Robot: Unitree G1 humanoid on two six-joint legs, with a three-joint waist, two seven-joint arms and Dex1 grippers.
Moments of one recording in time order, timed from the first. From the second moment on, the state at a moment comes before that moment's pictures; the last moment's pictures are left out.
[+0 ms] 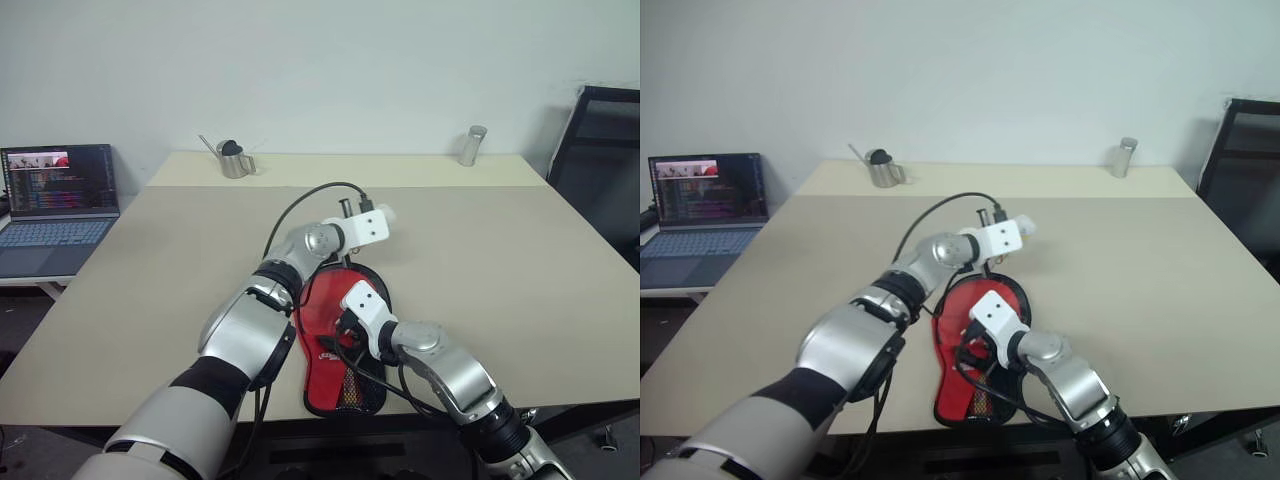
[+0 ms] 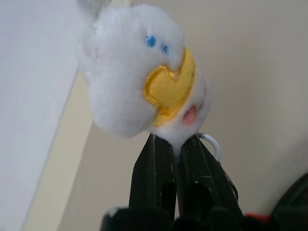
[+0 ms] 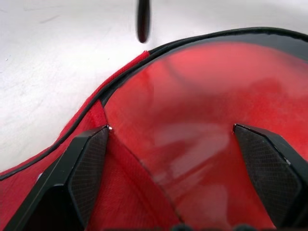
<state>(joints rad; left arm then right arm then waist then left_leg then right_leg) -1.38 0.09 -0.34 1.41 0.54 -0.36 -0.40 -0.46 -0.19 0.44 -0.16 0.04 0.76 0.49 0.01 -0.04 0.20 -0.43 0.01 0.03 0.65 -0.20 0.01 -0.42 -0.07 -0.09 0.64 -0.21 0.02</state>
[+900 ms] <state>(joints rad) -1.36 0.00 -0.32 1.40 0.49 -0.46 -0.67 -0.50 -0.14 0.45 -0.10 0.02 0.77 0.49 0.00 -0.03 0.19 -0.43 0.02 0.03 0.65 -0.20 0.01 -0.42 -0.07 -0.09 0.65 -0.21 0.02</state>
